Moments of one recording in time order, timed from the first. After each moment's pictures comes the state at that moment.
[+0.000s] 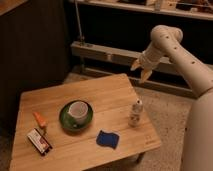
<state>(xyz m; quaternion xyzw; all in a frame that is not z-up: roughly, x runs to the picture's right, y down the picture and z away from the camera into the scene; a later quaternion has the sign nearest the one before) 0.239 -0.052 0.792 -0.25 -0.17 -0.12 0.94</state>
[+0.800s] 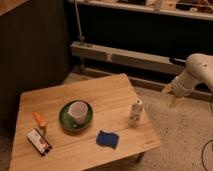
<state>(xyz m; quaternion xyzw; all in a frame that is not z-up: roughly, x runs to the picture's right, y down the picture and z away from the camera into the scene) 0.343 0.070 0.725 -0.29 -0.11 -0.07 0.95</state>
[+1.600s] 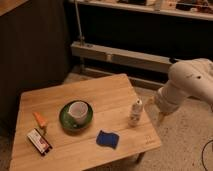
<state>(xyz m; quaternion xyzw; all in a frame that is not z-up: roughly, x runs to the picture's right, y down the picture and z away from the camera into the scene) 0.146 0.106 0.580 -0.28 -0.15 -0.22 0.92</state>
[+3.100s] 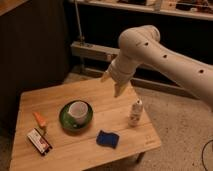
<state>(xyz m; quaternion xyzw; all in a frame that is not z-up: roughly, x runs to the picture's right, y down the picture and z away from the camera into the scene) 0.046 -0.039 0.658 -0.19 -0.23 -0.27 0.91</state>
